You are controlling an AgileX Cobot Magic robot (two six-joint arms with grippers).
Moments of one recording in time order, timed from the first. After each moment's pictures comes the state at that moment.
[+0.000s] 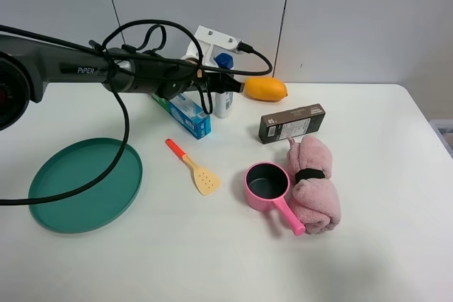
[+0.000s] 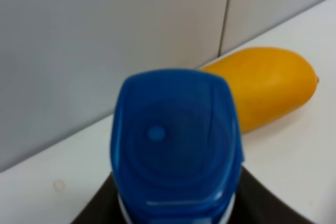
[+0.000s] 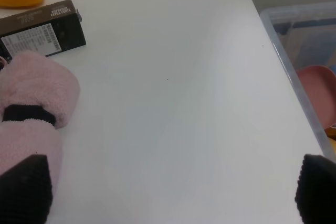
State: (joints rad) left arm -0.54 2.23 -1.51 0.17 -0.17 -0.19; right arm -0.02 0.00 -0.50 -0.07 1.07 0.09
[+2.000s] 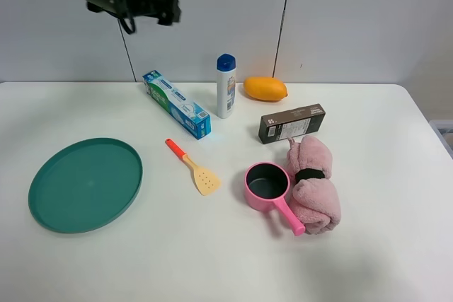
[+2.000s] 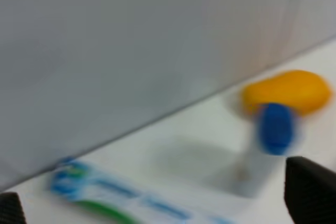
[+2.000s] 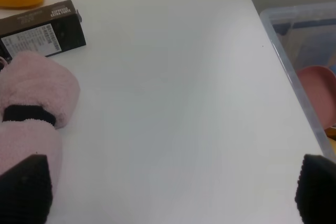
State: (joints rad) left arm -0.39 1.73 -1.51 0.20 0.46 -0.20; right arm -0.02 0.00 -0.50 -0.07 1.07 0.09
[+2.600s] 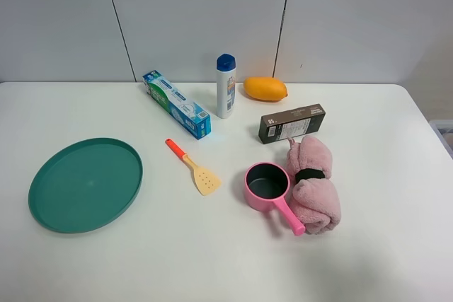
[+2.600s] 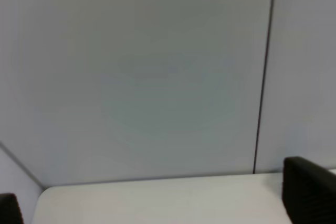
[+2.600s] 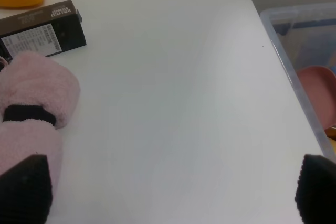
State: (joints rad) left arm 0.01 1.28 -1.38 0.26 0.56 -0.15; right arm -0.02 0.00 -0.50 -0.07 1.07 0.09
